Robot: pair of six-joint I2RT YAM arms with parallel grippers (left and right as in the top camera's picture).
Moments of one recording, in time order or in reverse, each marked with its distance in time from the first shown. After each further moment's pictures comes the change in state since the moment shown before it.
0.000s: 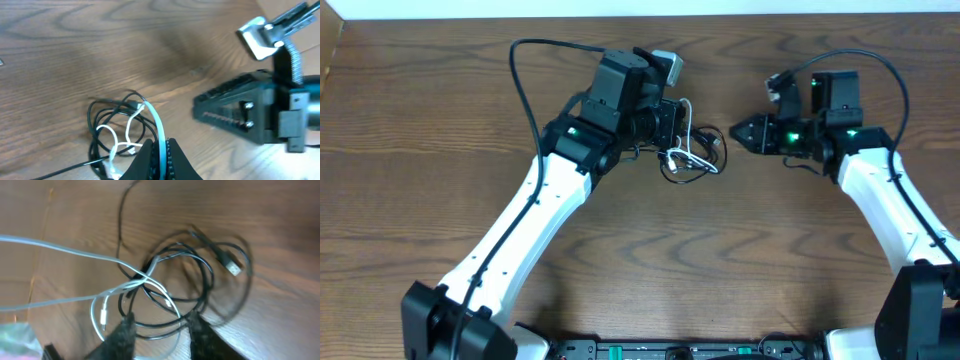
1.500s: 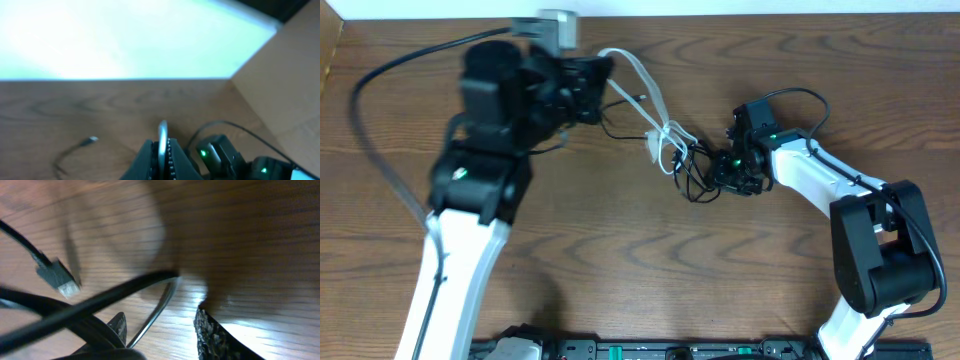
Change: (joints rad) left arm 0.291 -0.314 0.000 0.067 0.082 -0.064; right arm 0.189 0.293 -0.001 -0.131 0.346 0.285
